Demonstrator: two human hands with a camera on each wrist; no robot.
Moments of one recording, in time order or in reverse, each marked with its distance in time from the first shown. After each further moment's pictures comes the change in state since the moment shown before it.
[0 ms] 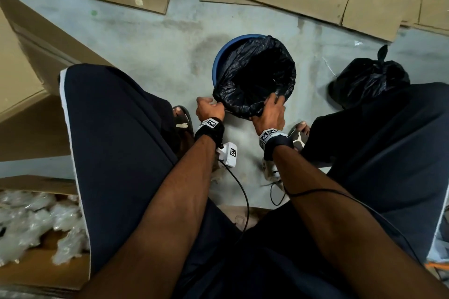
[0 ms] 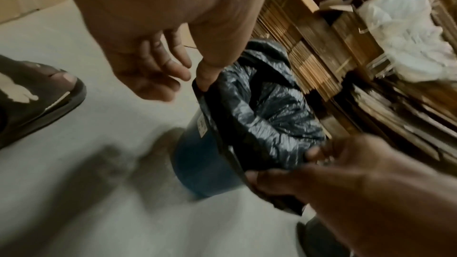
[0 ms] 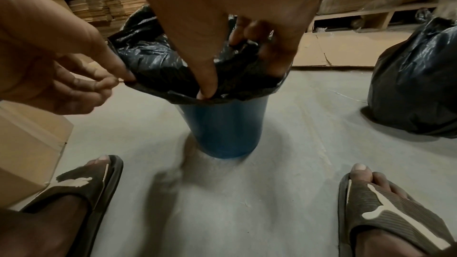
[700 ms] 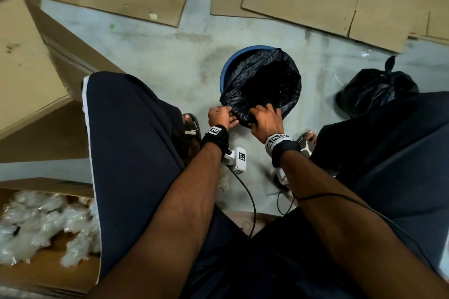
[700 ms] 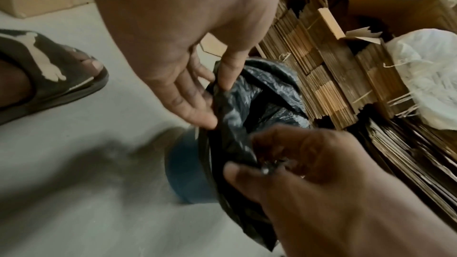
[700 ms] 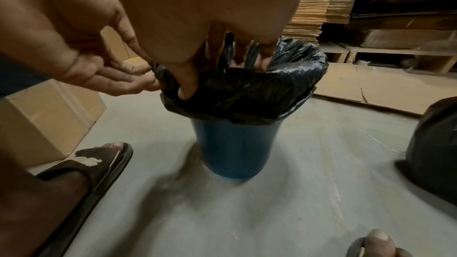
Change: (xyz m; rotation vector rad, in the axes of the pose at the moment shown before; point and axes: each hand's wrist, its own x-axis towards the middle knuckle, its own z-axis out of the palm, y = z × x) left_hand -0.021 0.023 -0.010 -0.384 -0.214 -0.238; right_hand 0.005 -0.012 -0.003 -0.353 -0.158 -0.515
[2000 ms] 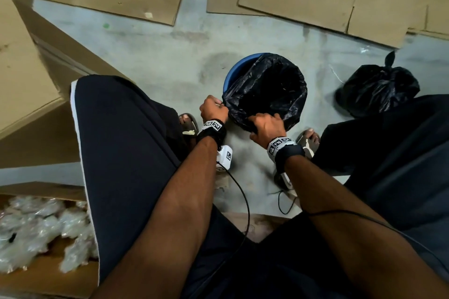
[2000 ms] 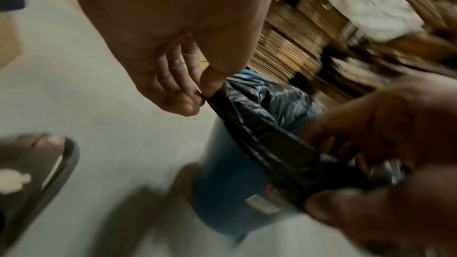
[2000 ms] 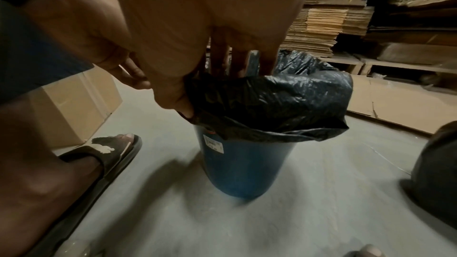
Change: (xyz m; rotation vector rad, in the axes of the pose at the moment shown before) left_hand 0.038 0.003 -0.010 0.624 0.154 0.370; right_hand -0.014 -0.003 -0.002 -0.066 -0.106 -0.053
